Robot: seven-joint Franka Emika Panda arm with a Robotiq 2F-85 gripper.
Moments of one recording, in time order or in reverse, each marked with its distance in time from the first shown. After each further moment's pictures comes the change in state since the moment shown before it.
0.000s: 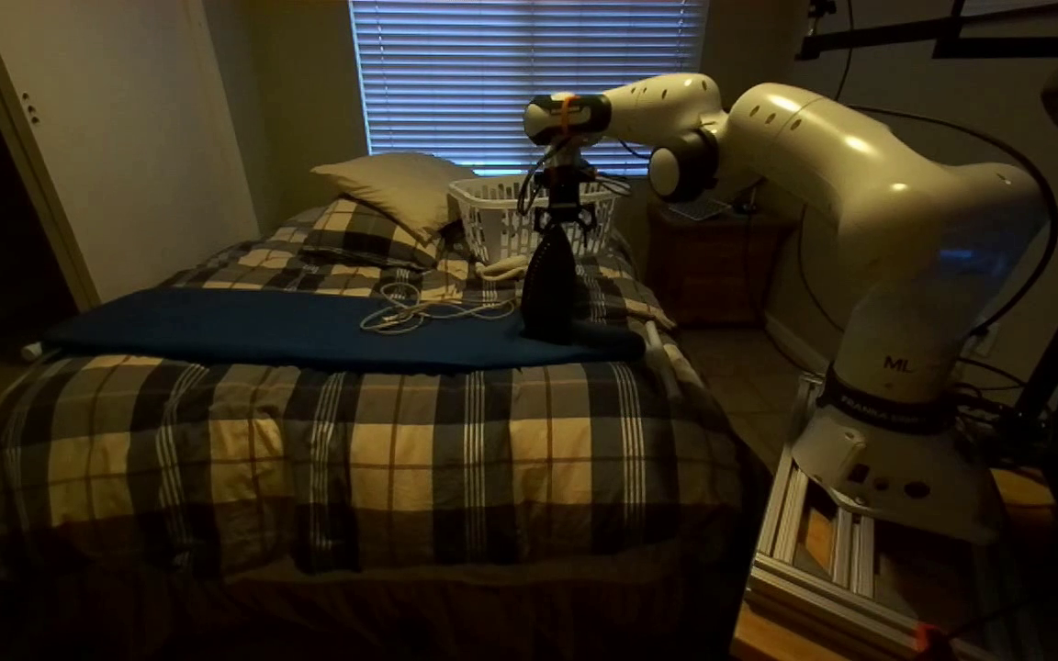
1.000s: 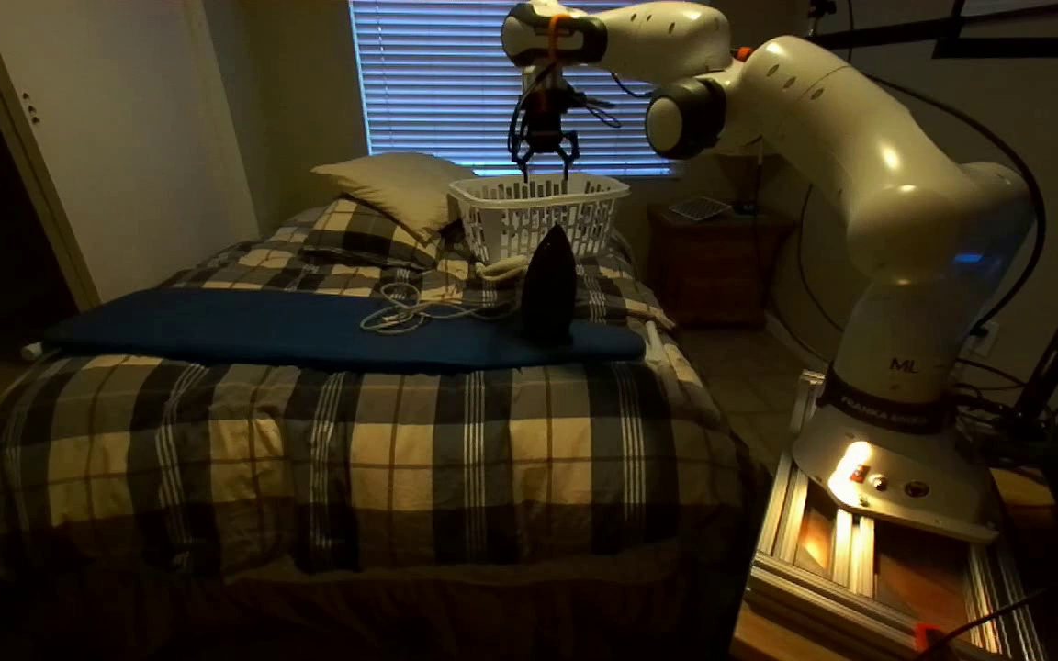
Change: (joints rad) arm 0.103 -0.211 -0.028 0.005 -0.058 -0.028 -0.138
